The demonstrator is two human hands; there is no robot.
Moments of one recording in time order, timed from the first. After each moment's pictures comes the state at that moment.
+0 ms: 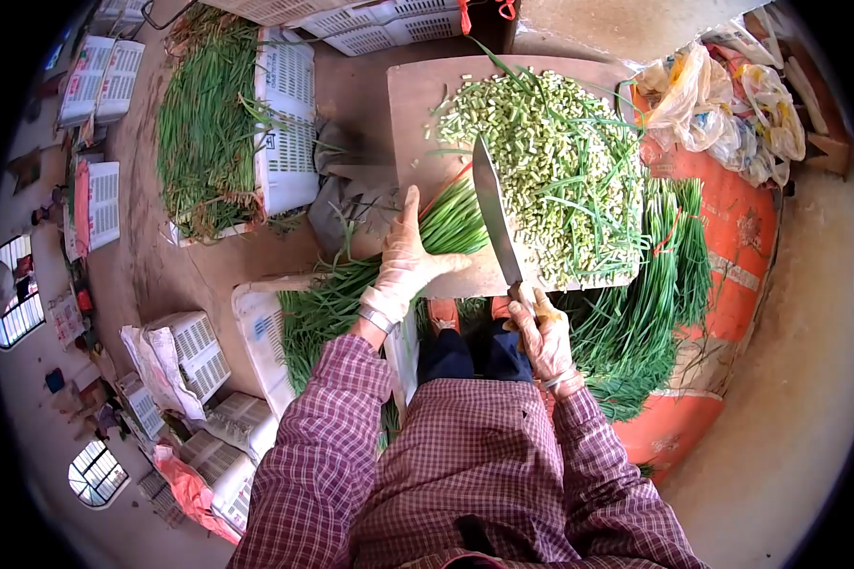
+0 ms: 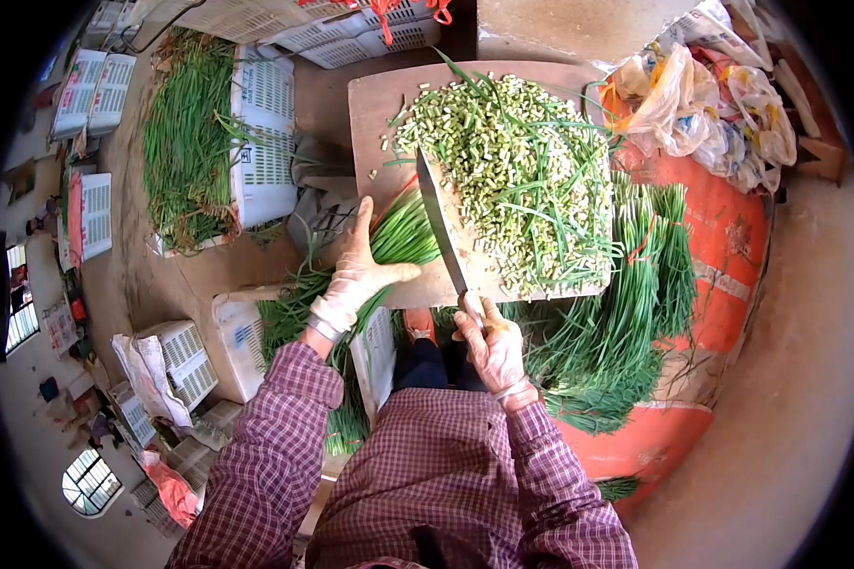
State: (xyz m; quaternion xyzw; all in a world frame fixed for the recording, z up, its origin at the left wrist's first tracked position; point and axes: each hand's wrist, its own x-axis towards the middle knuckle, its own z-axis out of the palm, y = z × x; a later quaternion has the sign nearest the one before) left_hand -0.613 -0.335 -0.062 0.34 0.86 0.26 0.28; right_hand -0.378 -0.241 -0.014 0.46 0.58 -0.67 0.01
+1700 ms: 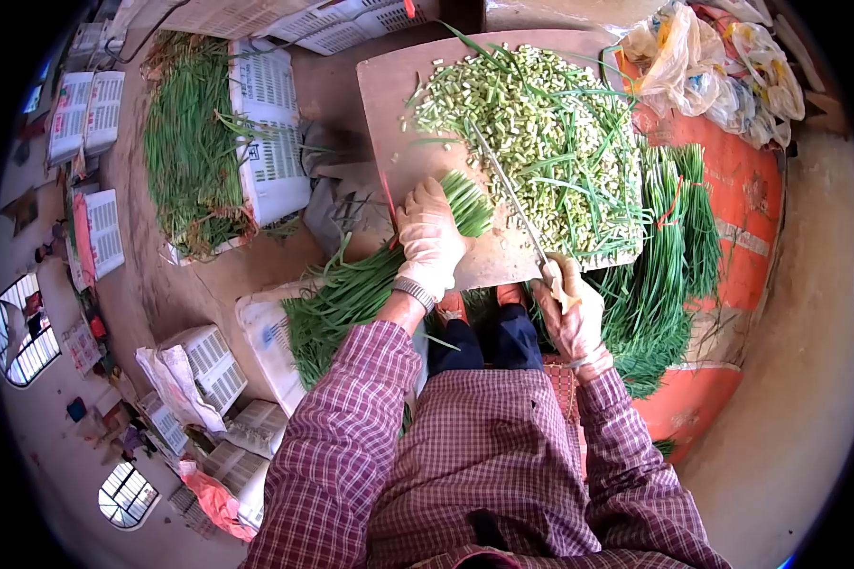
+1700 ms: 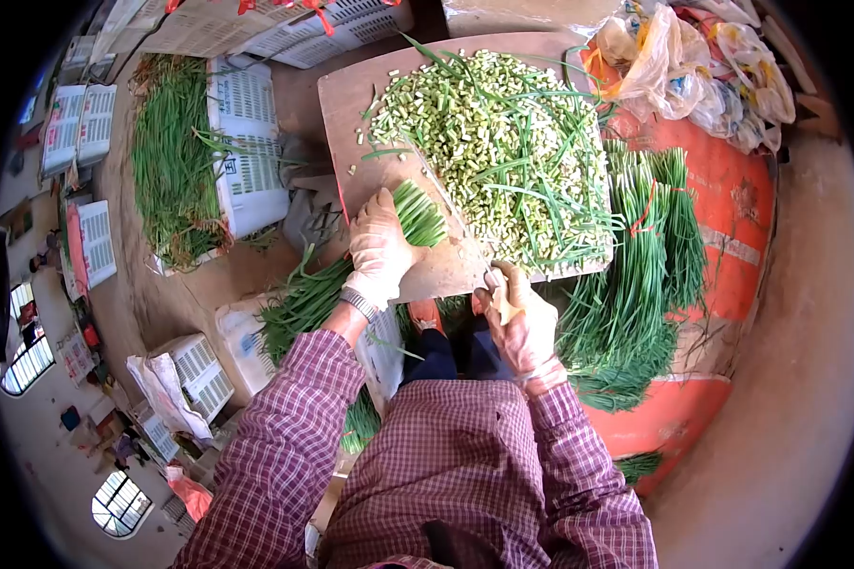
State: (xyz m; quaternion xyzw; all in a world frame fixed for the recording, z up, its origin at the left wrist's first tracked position) left_hand -0.586 -0.264 -0.070 0.37 0.89 -0.09 0.24; right_hand -0.372 -0.216 -0.015 0.47 0.72 -0.51 -0.08
